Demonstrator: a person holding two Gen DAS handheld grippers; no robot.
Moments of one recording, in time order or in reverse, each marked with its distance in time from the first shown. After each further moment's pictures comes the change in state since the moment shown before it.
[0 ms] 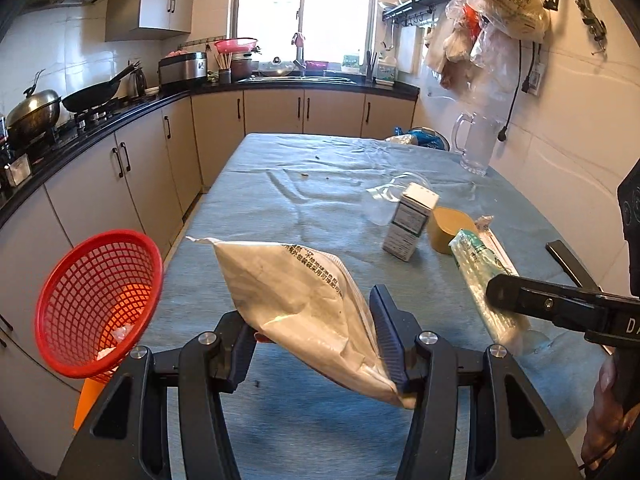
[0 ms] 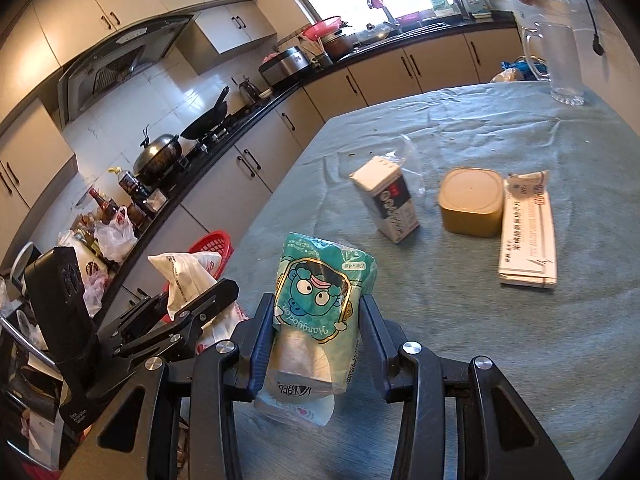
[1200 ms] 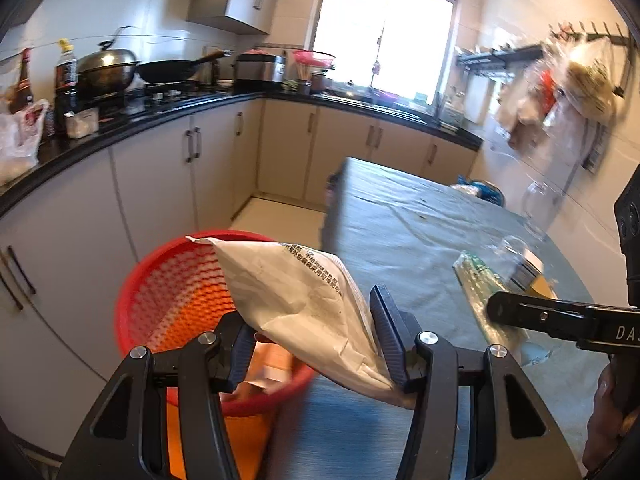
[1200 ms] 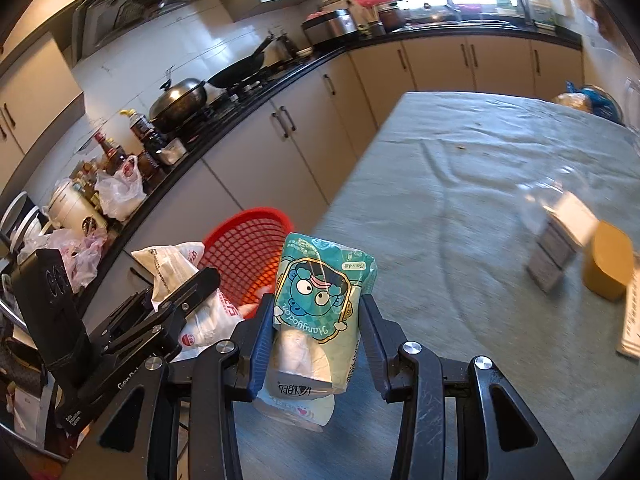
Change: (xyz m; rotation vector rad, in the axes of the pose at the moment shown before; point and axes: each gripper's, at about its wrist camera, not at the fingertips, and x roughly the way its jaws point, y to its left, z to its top) left arm -0.034 0.166 -0.005 -0.217 -0.090 0.117; right arm 0.109 0.127 0.032 -0.156 0.136 0.027
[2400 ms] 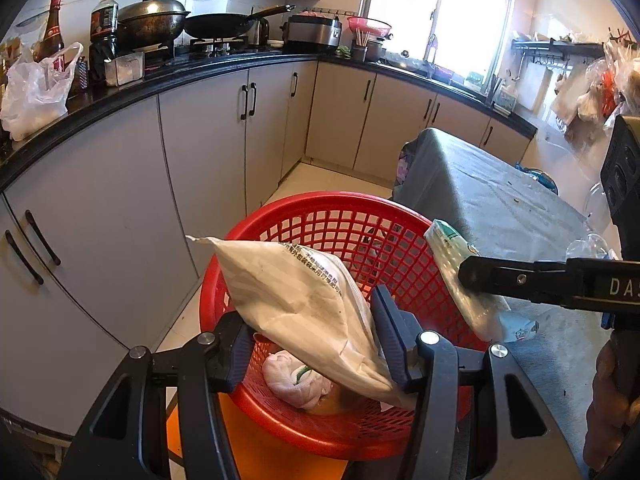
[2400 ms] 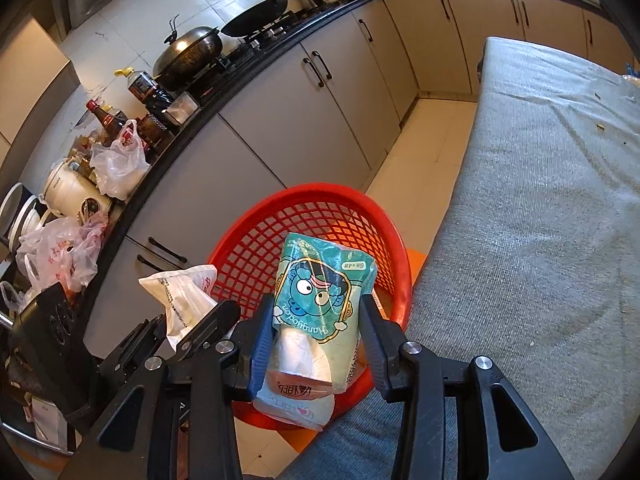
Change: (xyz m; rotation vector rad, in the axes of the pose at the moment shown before) left arm 0.061 0.097 -0.007 -0.067 0.131 0.122; right arm 0.150 0.053 0.033 0.022 0.178 0.084
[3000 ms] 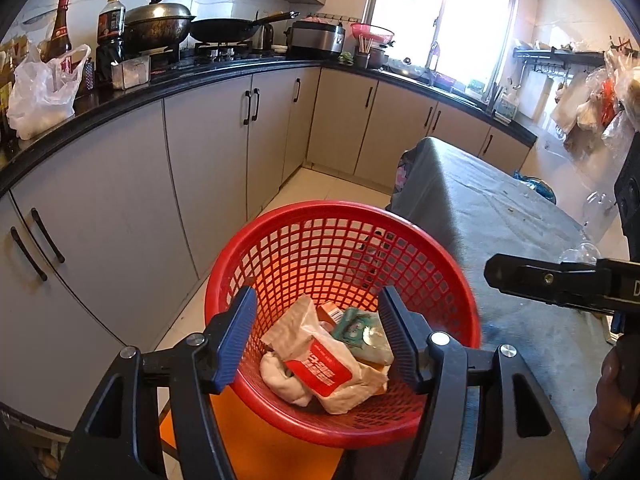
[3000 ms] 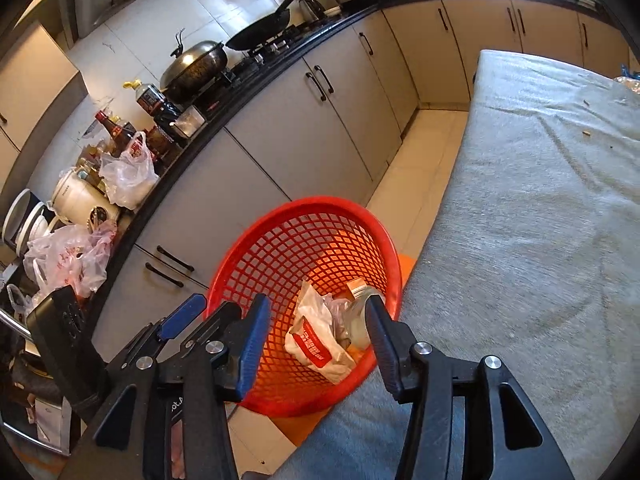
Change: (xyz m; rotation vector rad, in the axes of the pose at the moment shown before) left arm -0.019 -0.001 0.002 -0.019 -0.025 -0.007; right arm -0.035 -0.001 -0.011 0.003 -0.063 0.023
